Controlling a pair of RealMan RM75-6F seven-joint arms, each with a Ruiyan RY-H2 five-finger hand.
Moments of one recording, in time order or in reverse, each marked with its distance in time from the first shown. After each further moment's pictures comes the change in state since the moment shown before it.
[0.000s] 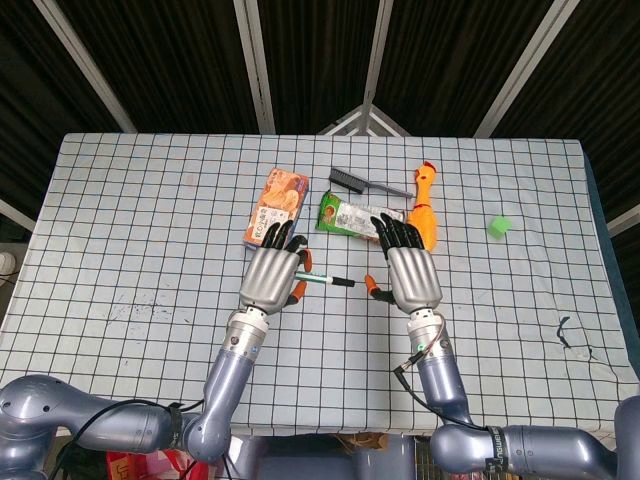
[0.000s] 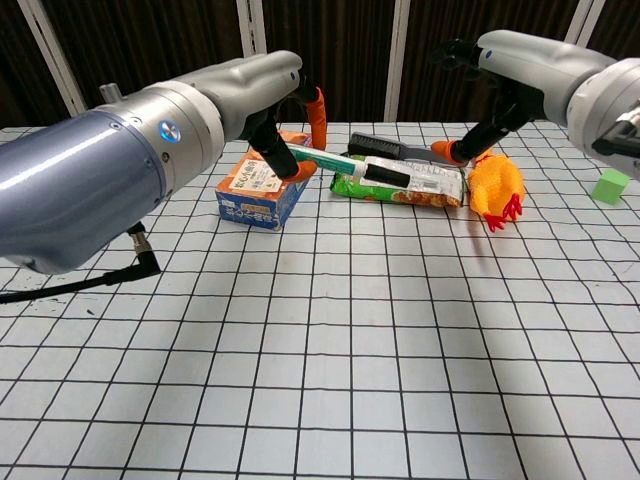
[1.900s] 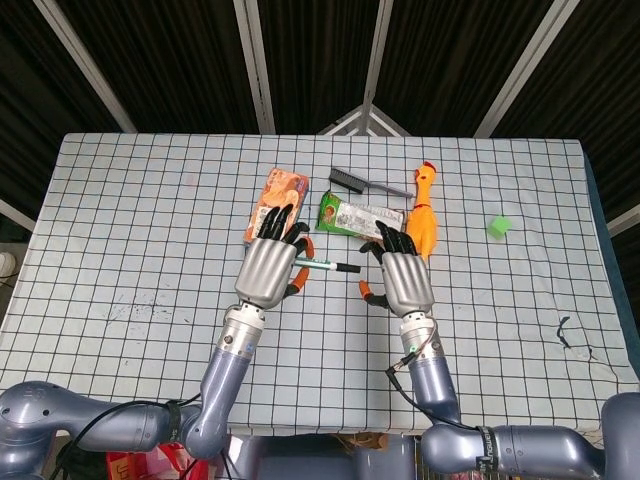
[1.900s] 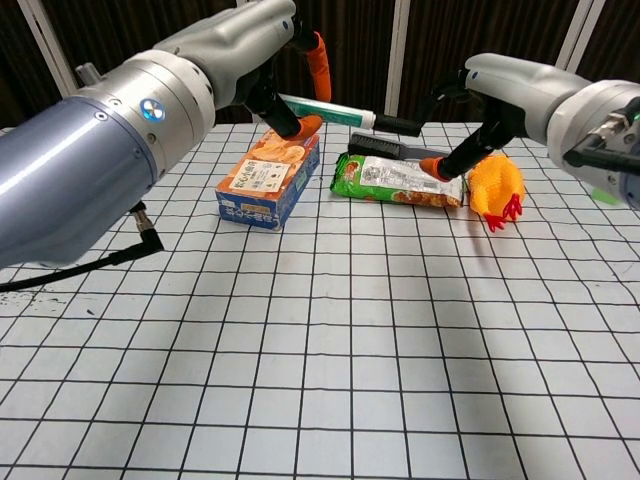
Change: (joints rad) left arm 0.041 -0.014 0.000 0.051 0.208 0.020 -0.098; right arm 0.017 -0.050 0.013 0.005 0.069 0.011 0.001
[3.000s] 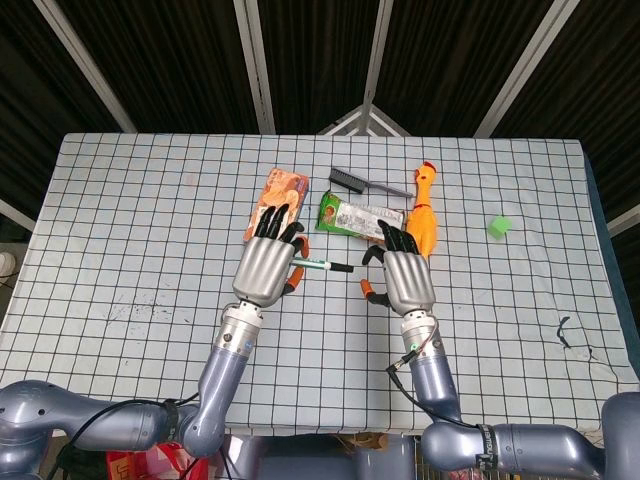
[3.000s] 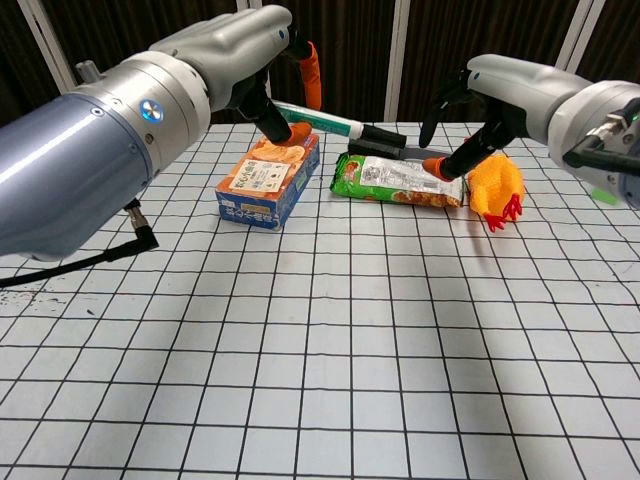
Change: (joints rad) left arm -0.001 0.012 -0.003 -0.005 -0.038 -0.015 0.067; right arm 0.003 0.003 0.003 0.009 0.003 0.001 -0.001
